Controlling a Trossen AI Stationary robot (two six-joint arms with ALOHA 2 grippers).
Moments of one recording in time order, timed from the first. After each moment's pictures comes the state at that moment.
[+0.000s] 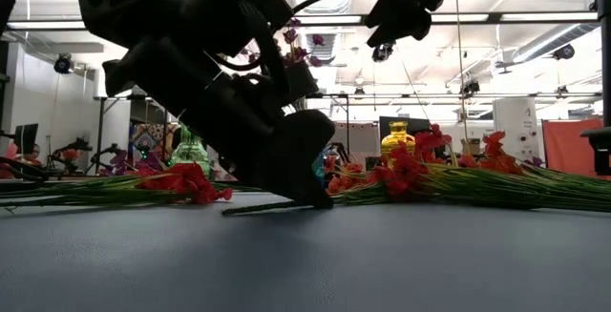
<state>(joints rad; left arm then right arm) -0.32 2.05 1.00 0.21 -0.62 -0.50 0.00 1.31 1.10 -0.49 0.11 0.17</state>
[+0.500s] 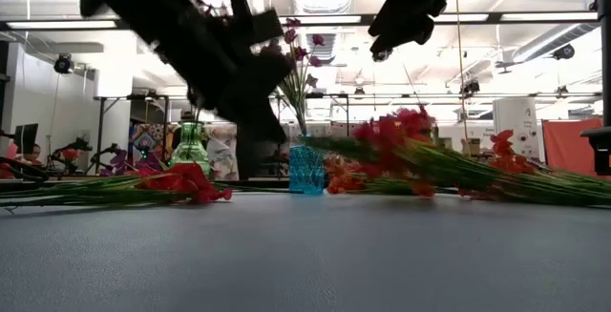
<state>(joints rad) -0.33 1.77 0.99 -0.17 -0.77 -0.54 0.00 1.31 1.08 -0.49 0.12 0.16</state>
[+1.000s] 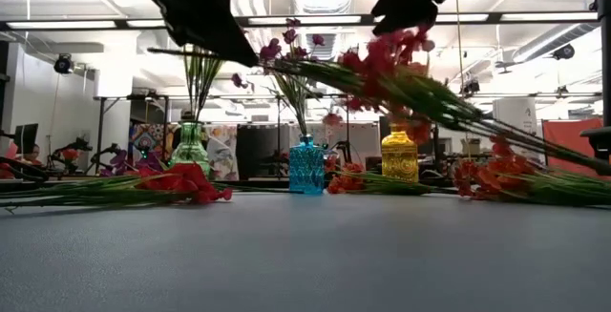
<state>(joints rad) -0.34 1.45 0.99 -0.39 -0.65 -0.43 0.00 1.25 1.08 -0.47 0.13 0.13</state>
